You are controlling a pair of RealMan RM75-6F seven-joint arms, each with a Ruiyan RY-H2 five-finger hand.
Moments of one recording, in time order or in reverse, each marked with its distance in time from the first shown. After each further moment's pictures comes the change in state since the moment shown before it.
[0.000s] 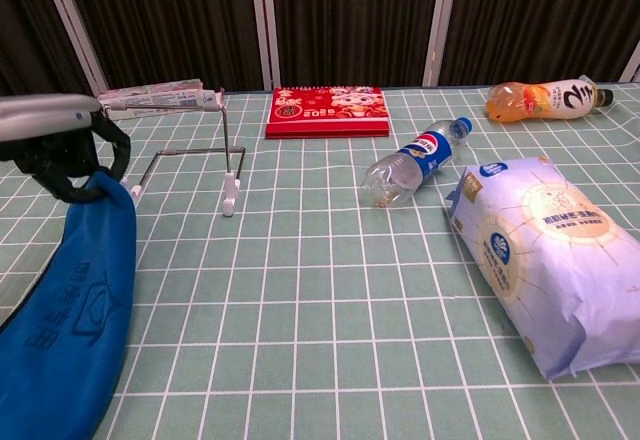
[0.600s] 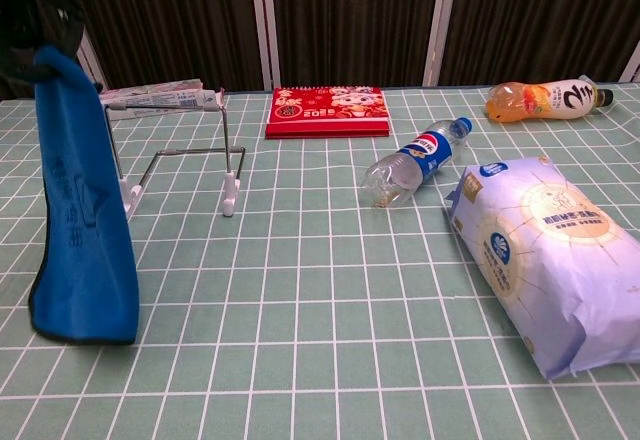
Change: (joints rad) left arm -0.083 0.188 -0.097 -0.354 -0.258 0.288 0.481; right arm -0.009 0.016 0.002 0.005 -0.011 0.015 0.050
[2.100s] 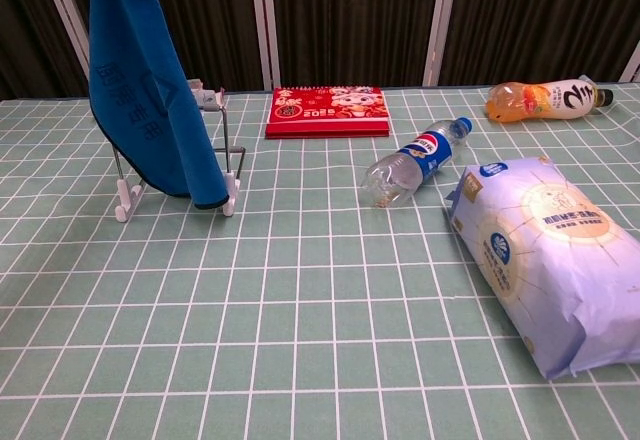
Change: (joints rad) left arm -0.278 -0.126 -0.083 0.251 -0.196 0.028 0.280; right arm 0.009 -0.006 0.010 0.016 0.038 -0.033 -0.001
